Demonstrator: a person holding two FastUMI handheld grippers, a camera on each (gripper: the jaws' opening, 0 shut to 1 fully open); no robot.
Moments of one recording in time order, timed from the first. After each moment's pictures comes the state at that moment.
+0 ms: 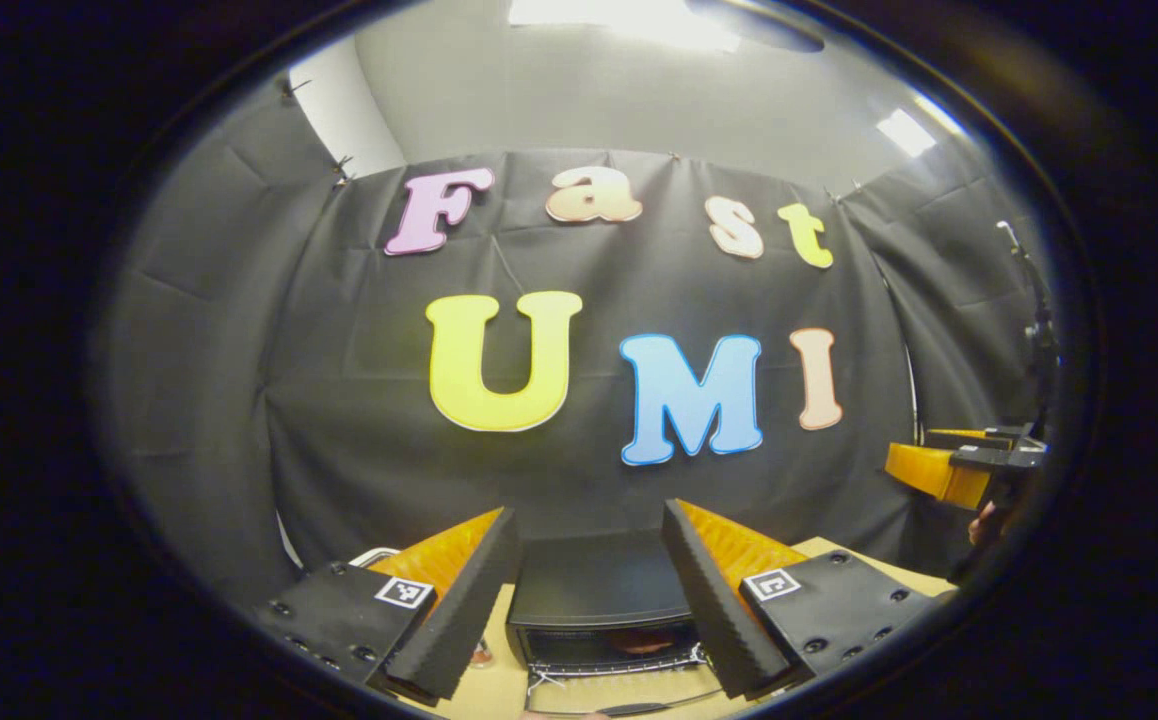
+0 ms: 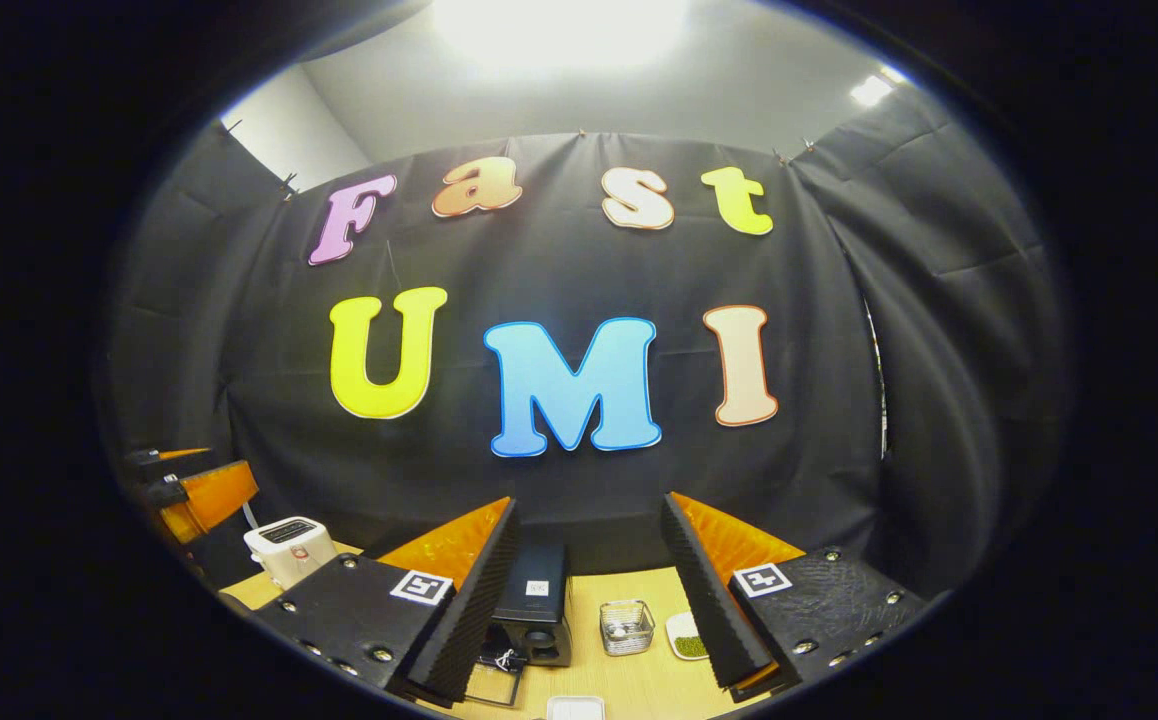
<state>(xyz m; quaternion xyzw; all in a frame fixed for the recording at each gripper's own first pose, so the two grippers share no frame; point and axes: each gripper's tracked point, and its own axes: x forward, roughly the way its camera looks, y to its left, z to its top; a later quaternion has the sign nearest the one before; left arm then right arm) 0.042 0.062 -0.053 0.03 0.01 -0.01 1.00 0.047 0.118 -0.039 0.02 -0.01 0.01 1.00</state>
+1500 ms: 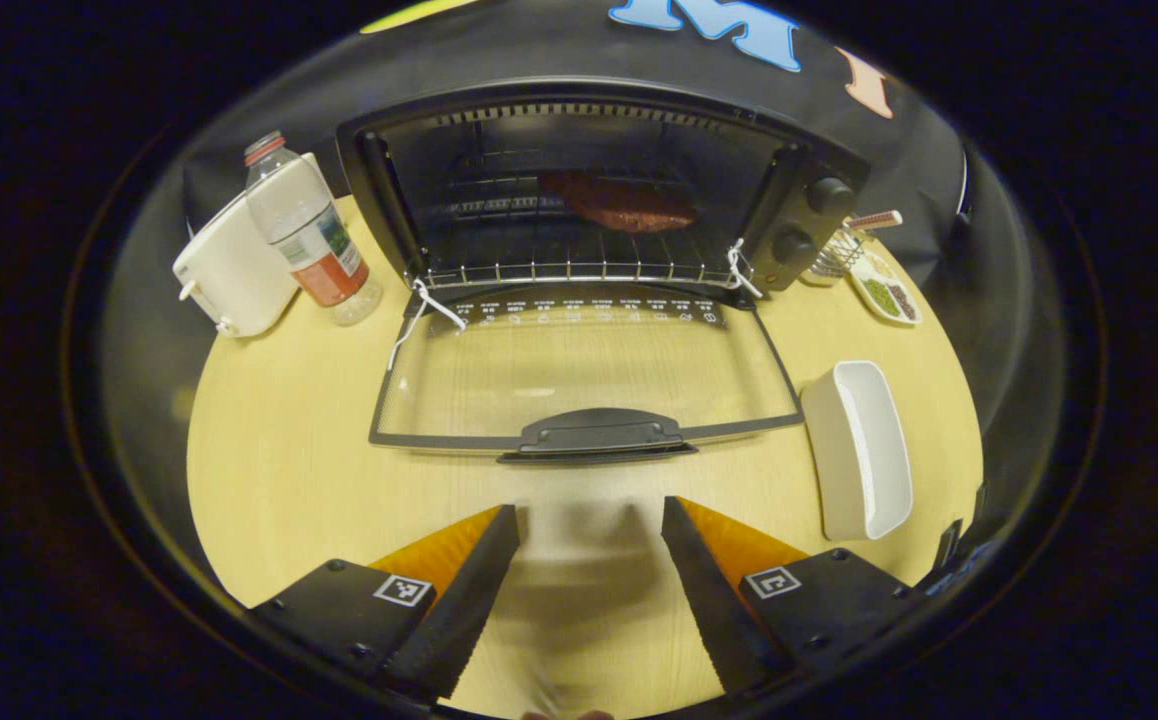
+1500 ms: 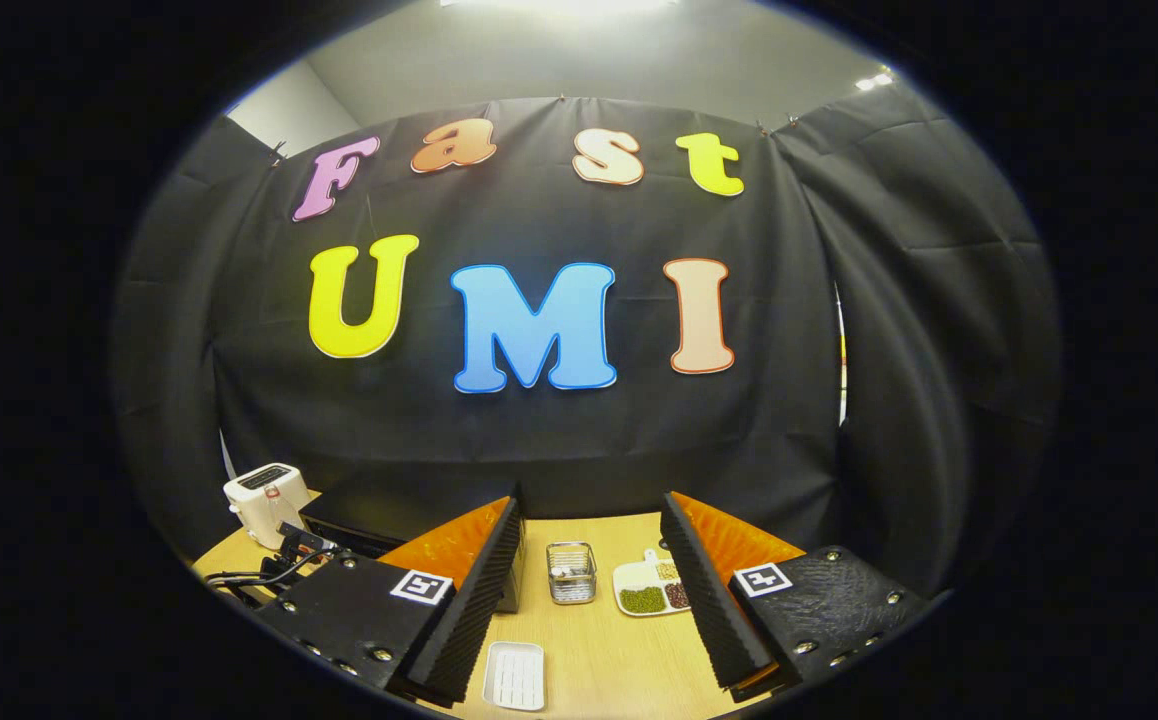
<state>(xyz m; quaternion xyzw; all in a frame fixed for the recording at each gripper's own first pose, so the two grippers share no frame) -0.031 0.025 -0.471 0.00 0.57 -0.02 0.82 0.002 0.059 -0.089 0.00 0.06 -0.02 1.00</state>
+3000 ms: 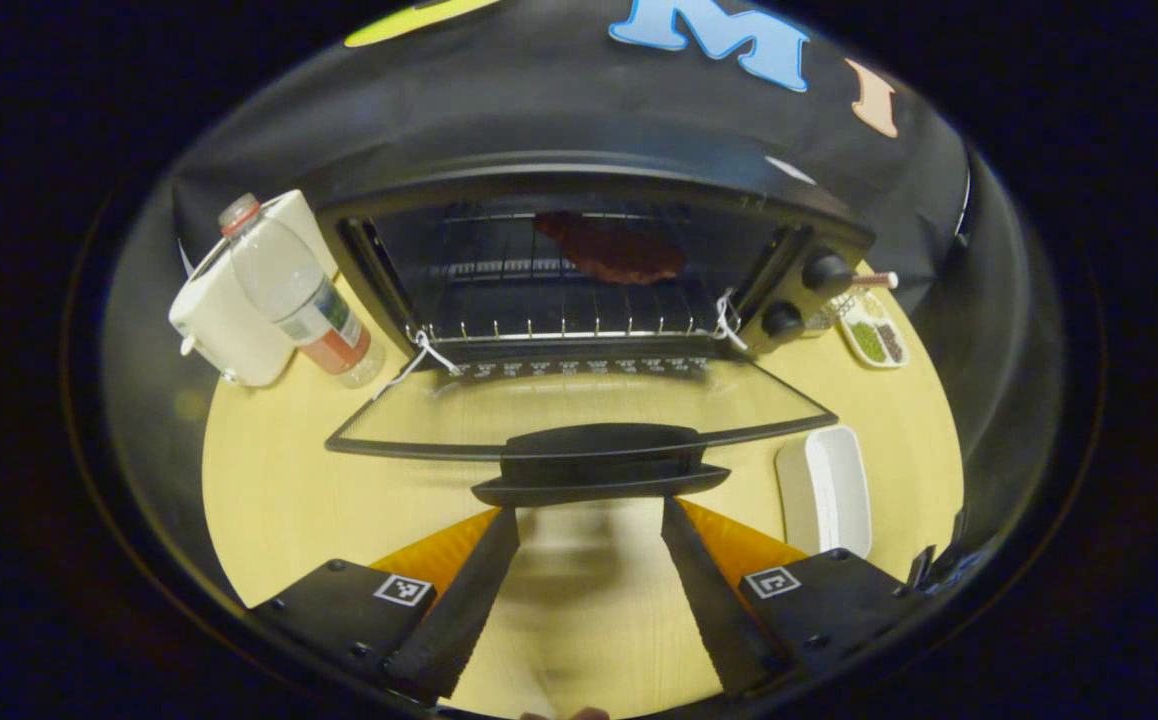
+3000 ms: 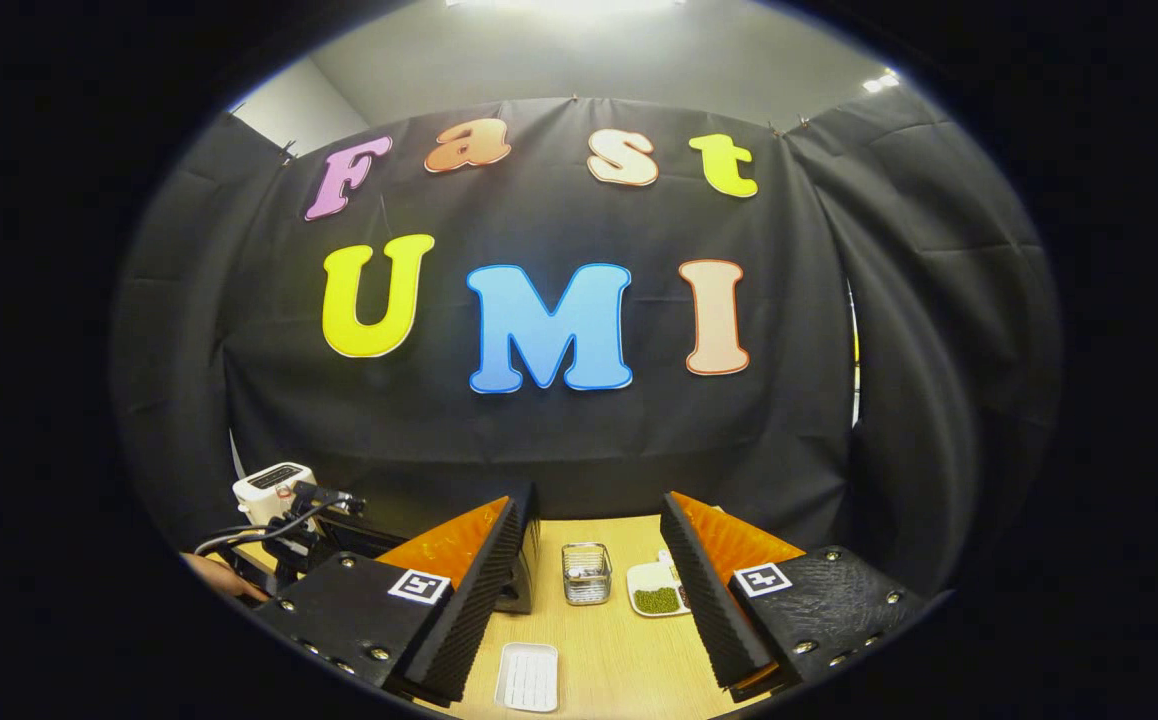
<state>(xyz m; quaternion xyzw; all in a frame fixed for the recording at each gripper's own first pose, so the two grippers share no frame) 0.001 0.021 -0.421 -0.01 0.53 -0.03 0.85 0.007 0.085 -0.088 0.00 0.06 0.00 1.00</state>
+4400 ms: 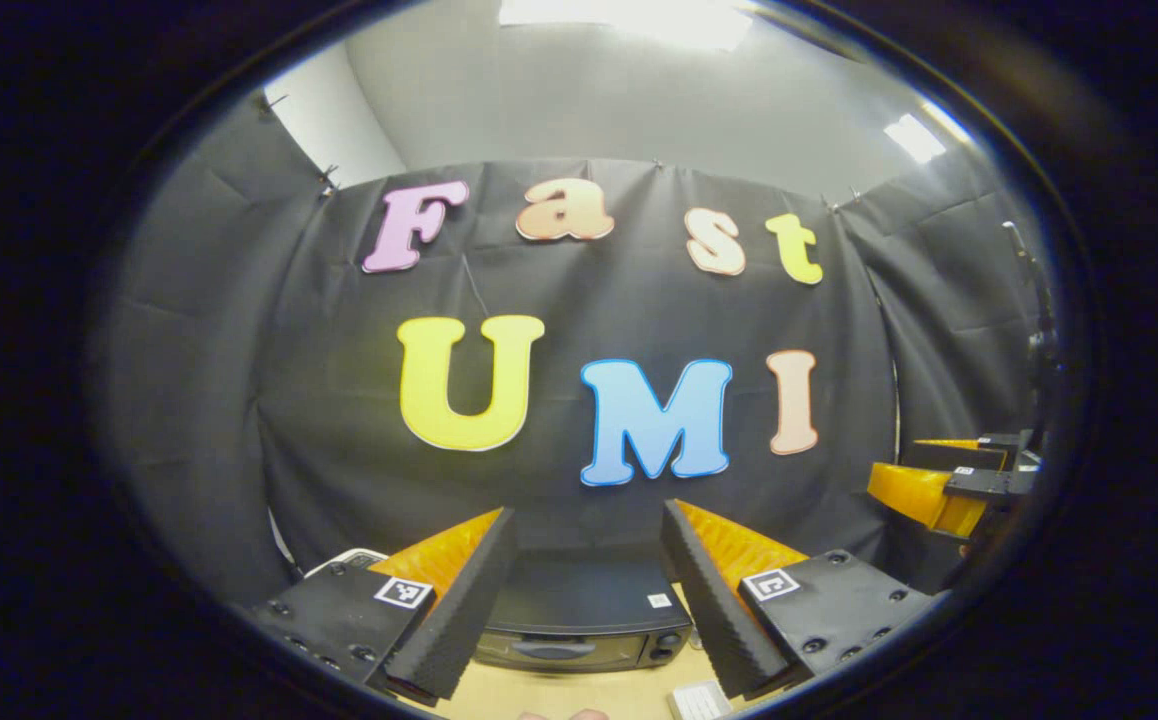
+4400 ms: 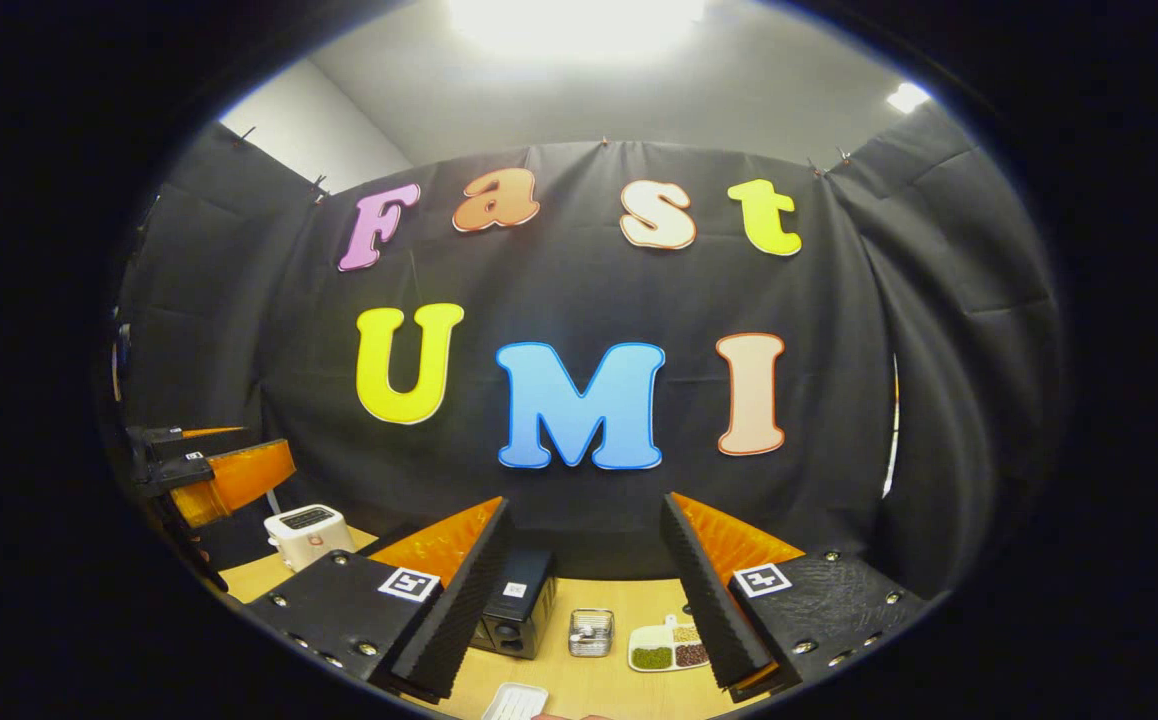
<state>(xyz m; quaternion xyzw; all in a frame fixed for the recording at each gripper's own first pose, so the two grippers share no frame) -0.033 -0.045 0.030 0.02 0.00 0.02 1.00 0.027 0.077 0.027 0.00 -0.01 0.08 1.00</state>
